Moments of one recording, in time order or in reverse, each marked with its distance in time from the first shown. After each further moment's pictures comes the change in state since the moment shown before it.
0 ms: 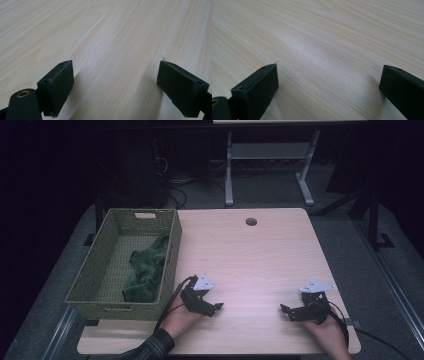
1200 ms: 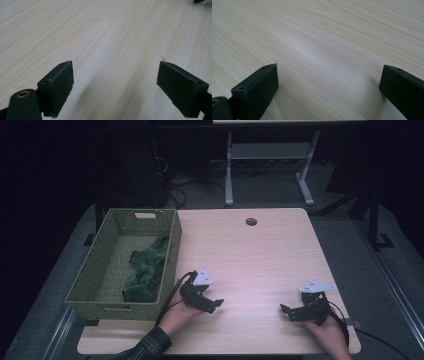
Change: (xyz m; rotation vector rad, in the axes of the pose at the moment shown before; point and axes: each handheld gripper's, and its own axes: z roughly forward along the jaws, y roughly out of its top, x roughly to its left) left arm 0.002 0.018 -0.017 -0.009 0.000 -0.012; right arm 0.000 0.000 0.000 0.000 -0.001 -0.002
